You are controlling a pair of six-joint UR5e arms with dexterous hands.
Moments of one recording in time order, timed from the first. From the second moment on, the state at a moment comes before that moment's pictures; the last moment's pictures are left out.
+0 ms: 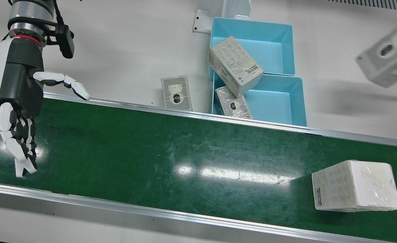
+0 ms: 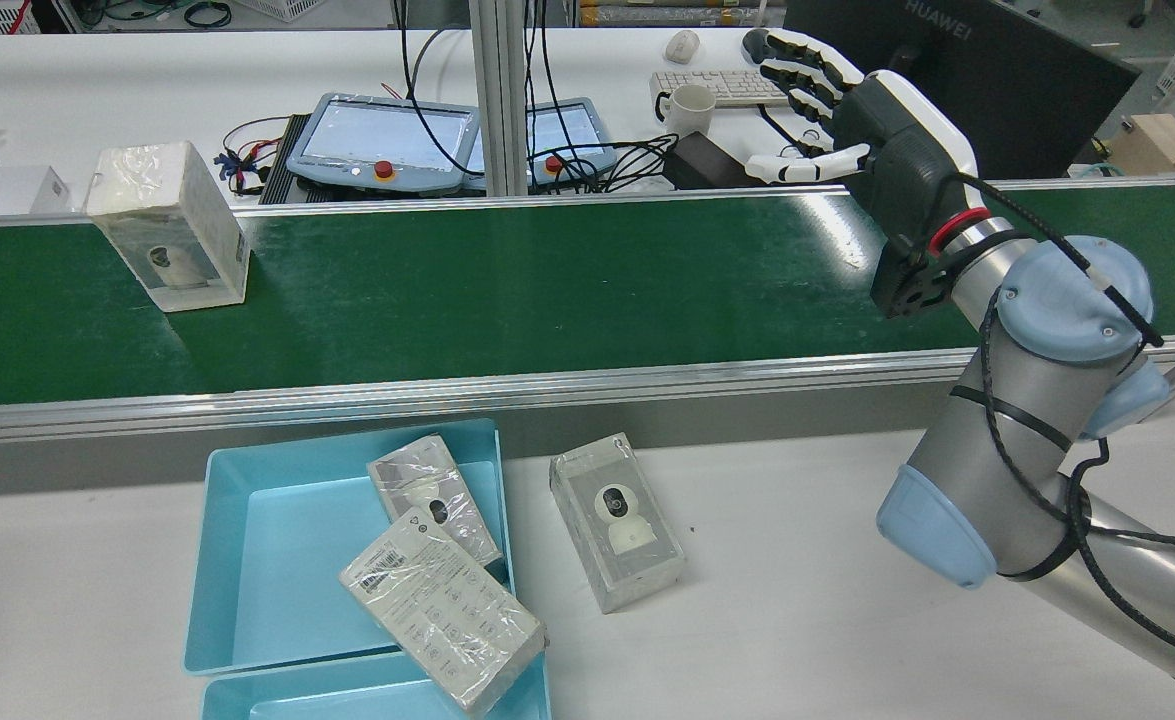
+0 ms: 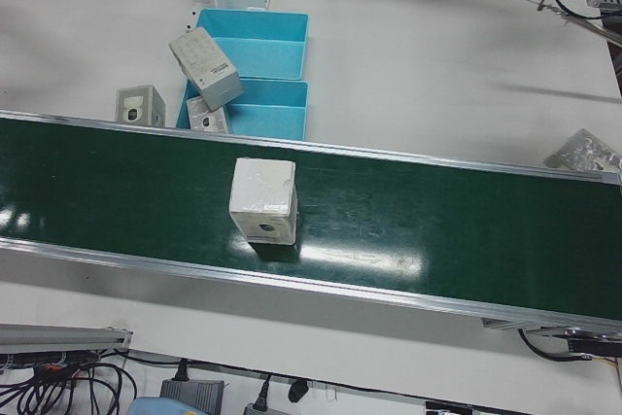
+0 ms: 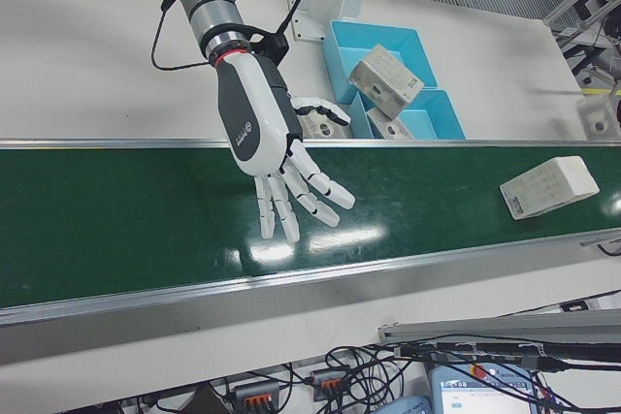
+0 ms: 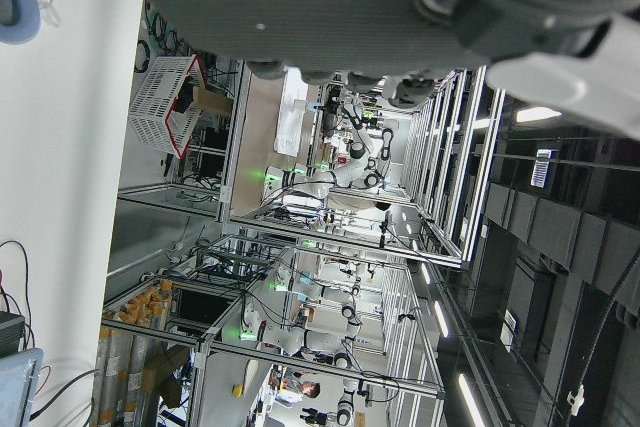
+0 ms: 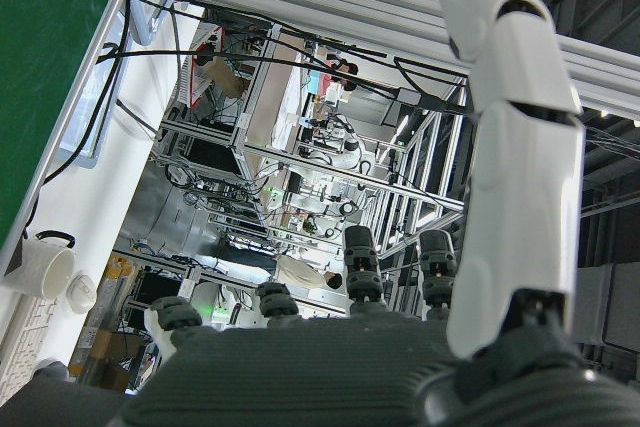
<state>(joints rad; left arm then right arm) -1.82 -1.80 -1.75 0.40 1.93 -0.16 0.90 -1.09 1.96 -3.79 -1.08 -0.35</state>
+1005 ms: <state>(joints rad) -1.82 -1.80 -1.75 0.40 1.93 -0.16 0.89 -1.09 1.95 -3.79 -1.08 -0.36</state>
